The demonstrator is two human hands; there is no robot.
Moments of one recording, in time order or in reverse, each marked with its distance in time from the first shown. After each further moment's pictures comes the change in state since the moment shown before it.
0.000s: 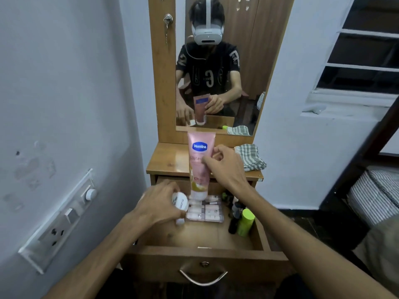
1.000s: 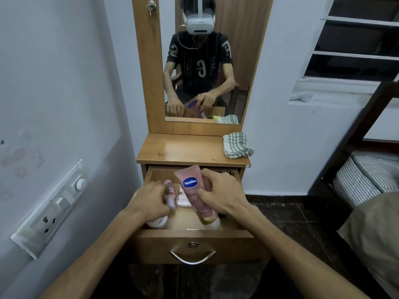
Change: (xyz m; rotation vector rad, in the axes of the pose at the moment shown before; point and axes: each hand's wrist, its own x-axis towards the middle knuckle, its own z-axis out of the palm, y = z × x) left_hand -0.017 0.005 0.018 0.058 -0.103 -0.005; right_hand -0.078 0.031 -0.015 -0.320 -0.280 -0.176
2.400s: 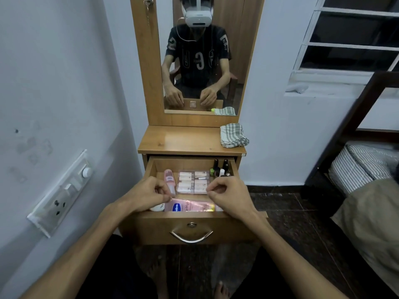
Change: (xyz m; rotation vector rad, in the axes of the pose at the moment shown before) left_hand -0.030 -0.001 -0.013 -0.449 -0.175 -0.044; right_hand -0.055 0.020 0.009 0.267 0.074 0.184
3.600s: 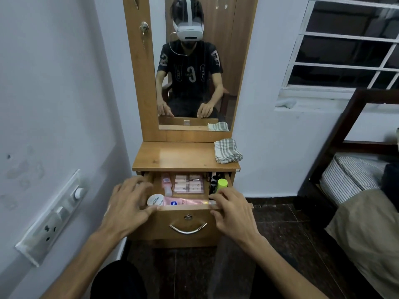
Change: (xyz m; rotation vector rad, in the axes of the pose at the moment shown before) left_hand 0.001 -0.035 -0.008 0.454 0.553 0.200; right_hand -0.004 0.026 0.001 -0.482 0.243 -0.330
